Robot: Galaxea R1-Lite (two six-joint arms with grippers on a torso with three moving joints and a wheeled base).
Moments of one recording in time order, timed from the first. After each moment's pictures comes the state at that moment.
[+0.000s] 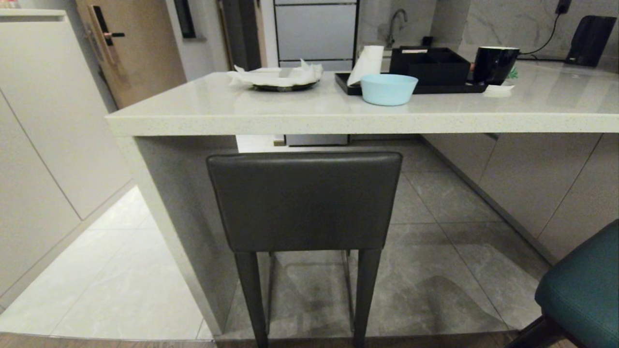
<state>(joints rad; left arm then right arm) 0.00 0.00 -0.01 0.00 -0.02 0.00 -0.01 0.00 0.00 0.00 0.02 -0.12</state>
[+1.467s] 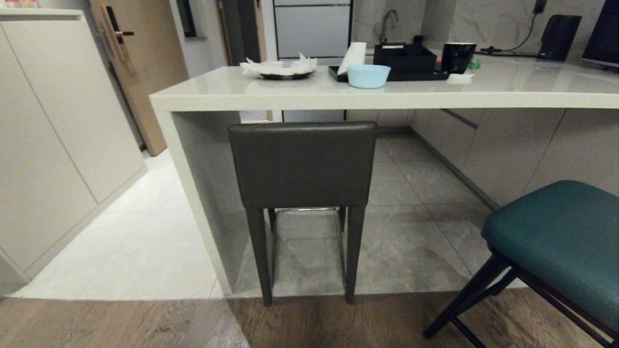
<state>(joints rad) 0.00 0.00 0.00 0.00 0.01 -0.01 -0.01 0.00 0.00 0.00 0.02 -0.08</state>
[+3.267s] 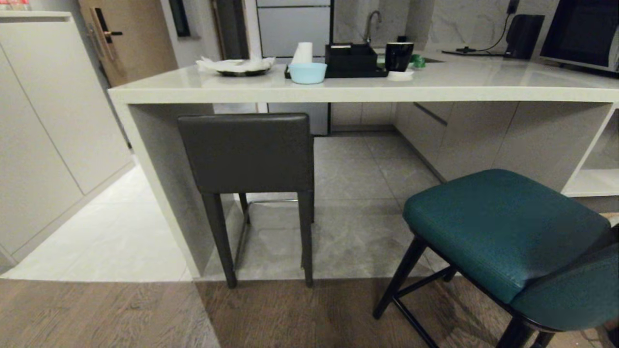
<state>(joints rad) 0.00 0.00 0.00 0.00 0.01 -0.01 -0.01 0.00 0.00 0.00 0.01 -0.06</state>
